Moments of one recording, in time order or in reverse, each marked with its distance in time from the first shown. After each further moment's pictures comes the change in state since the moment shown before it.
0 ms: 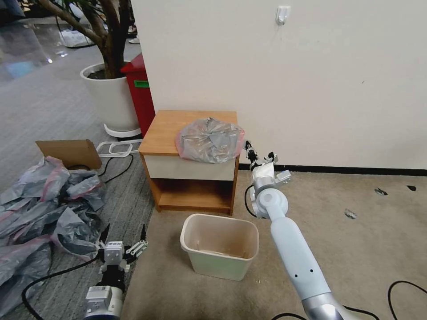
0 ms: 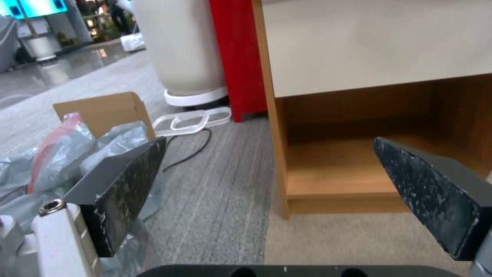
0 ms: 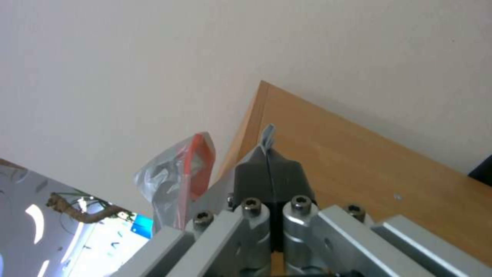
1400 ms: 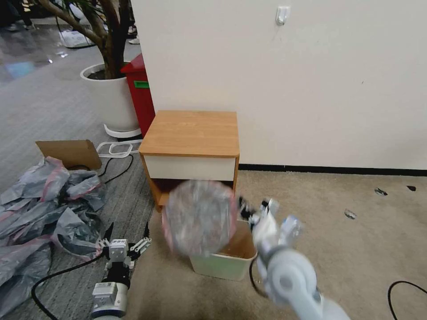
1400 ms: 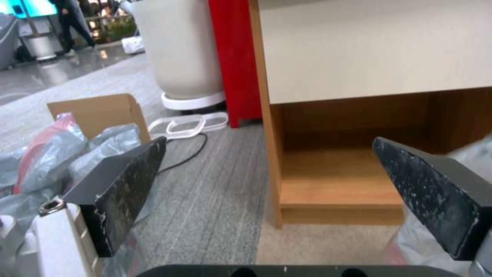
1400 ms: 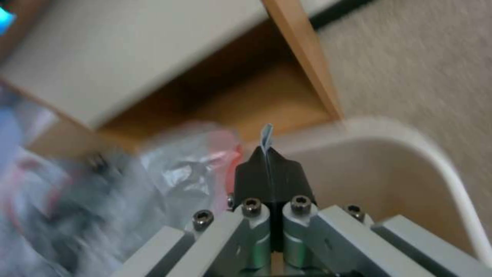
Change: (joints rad) left arm -0.039 -0.013 0.021 0.037 -0.006 -0.025 -0.011; right arm -0.586 -0.295 -0.277 0.720 -0.319 -0.294 0.548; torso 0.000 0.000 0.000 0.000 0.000
